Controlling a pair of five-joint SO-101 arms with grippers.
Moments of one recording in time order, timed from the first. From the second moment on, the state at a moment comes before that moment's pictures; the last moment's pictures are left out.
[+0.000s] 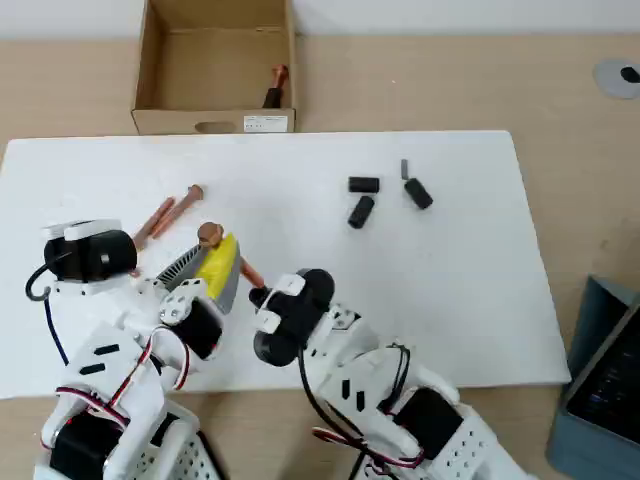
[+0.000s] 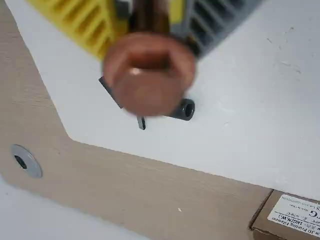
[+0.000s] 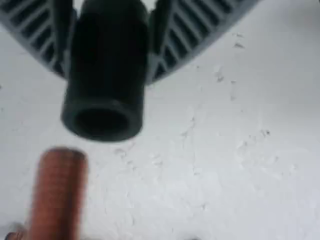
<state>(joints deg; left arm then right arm) 21.5 -103.9 66.8 54.7 23.5 -51.3 -103.6 88.5 50.2 -1.8</state>
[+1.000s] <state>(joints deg) 28.7 -104.3 72.7 54.5 23.1 -49.4 -103.6 85.3 50.2 -1.8</state>
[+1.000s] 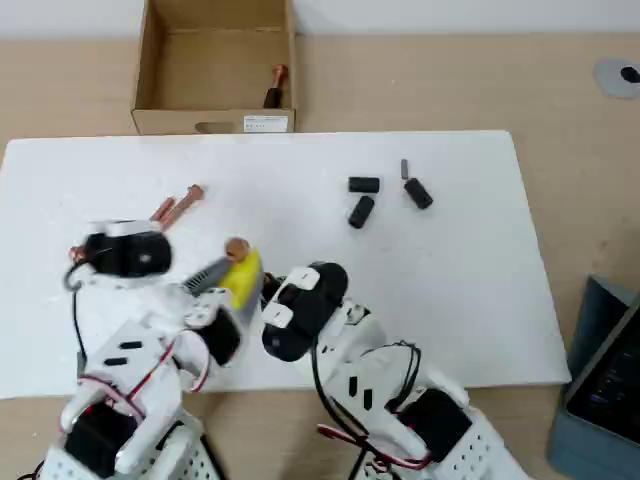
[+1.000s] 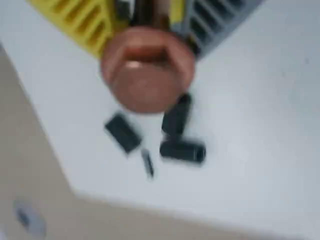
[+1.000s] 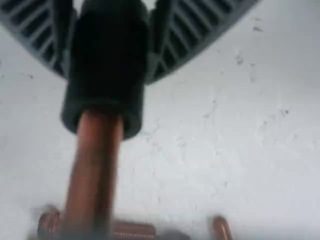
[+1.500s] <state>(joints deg) 32.0 -104.4 76.8 54.3 17.2 -49.1 -103.6 85.4 50.2 -1.9</state>
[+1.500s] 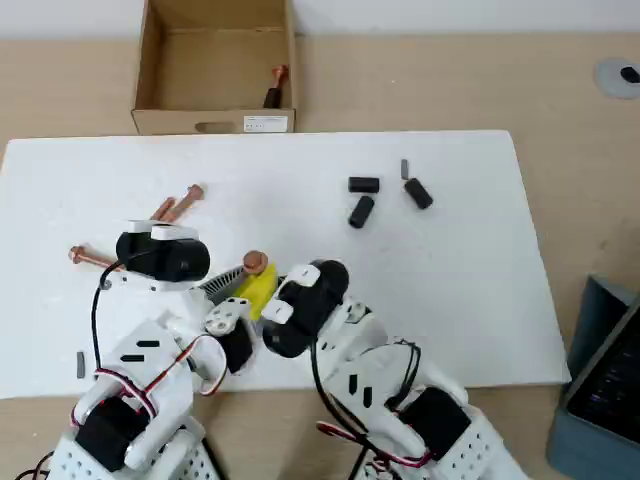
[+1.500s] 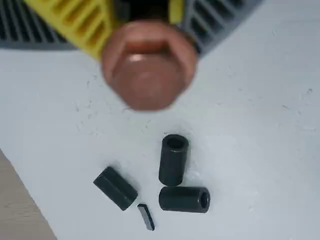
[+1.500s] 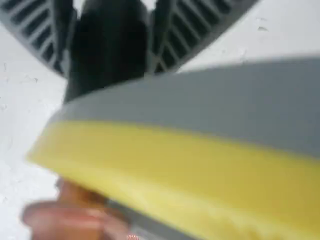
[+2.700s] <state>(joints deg) -3.6 -104.0 79.8 62.0 3.2 -38.8 -103.6 82.7 58.3 -7.7</state>
